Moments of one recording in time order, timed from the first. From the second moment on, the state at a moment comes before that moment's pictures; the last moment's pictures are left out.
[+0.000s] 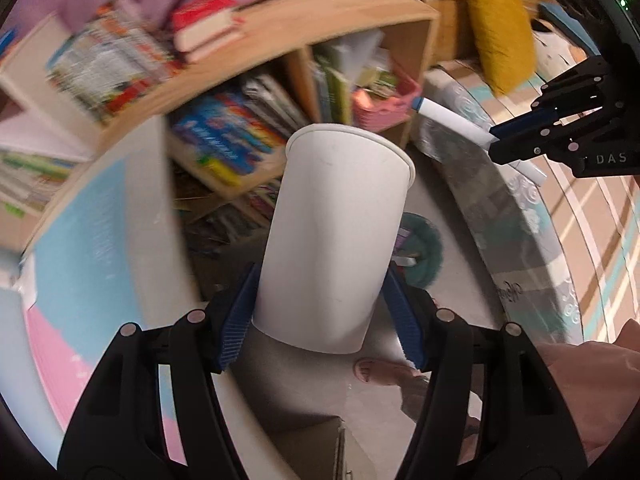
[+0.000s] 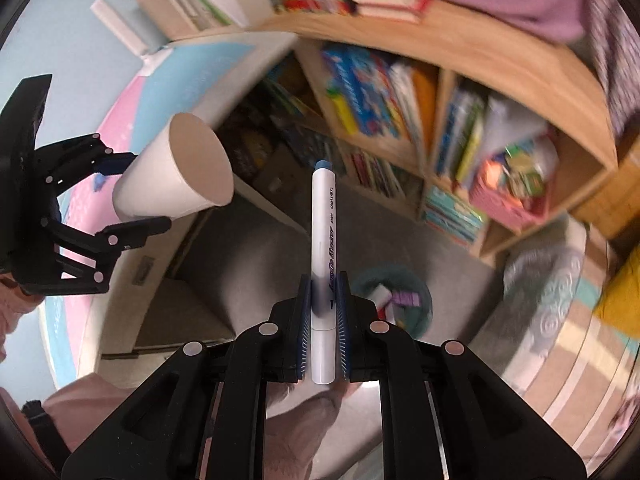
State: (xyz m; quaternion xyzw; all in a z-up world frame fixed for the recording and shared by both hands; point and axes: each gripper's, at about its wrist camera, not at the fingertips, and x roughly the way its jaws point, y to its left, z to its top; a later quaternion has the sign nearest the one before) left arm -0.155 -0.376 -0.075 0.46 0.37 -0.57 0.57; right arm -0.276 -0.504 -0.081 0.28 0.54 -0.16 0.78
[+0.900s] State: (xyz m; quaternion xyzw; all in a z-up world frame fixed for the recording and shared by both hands) left arm -0.247 -0.442 -0.148 0.51 0.40 -0.57 0.51; right arm -0.365 -0.552 -0.129 0.34 0.54 -0.19 0.74
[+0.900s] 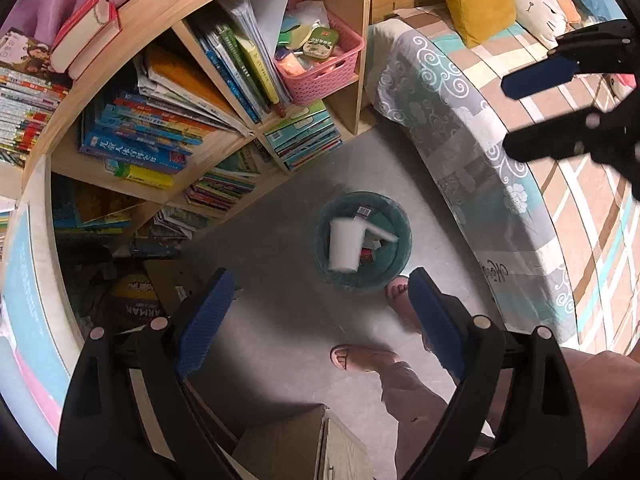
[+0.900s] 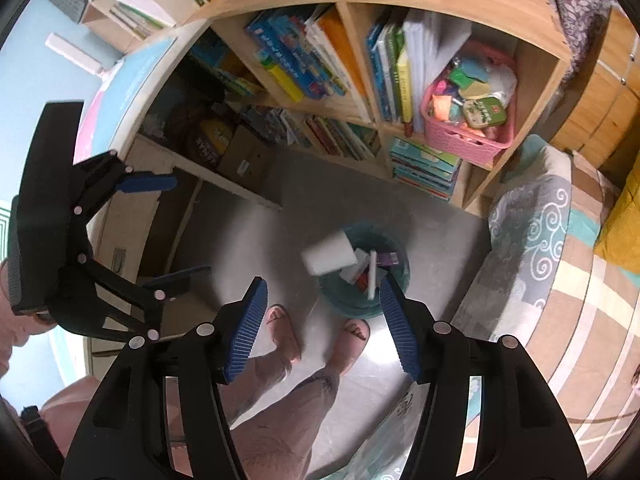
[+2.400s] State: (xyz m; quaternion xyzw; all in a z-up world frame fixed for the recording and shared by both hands) left arm -0.071 -0.288 -0.066 0.42 0.41 -0.46 0.66; right arm -0.174 -0.452 -0.064 0.18 0.55 -0.03 0.81
